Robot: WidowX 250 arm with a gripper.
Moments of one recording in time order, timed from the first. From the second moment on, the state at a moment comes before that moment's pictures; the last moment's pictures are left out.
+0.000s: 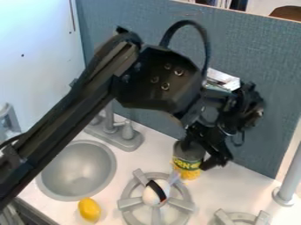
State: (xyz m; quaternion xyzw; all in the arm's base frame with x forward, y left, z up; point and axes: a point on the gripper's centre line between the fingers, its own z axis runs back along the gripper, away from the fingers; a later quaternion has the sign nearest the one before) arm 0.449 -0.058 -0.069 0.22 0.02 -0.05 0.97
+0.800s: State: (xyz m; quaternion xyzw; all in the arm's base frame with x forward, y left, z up) arm 0.440 0.012 -0.056 0.20 0.04 0.03 0.98
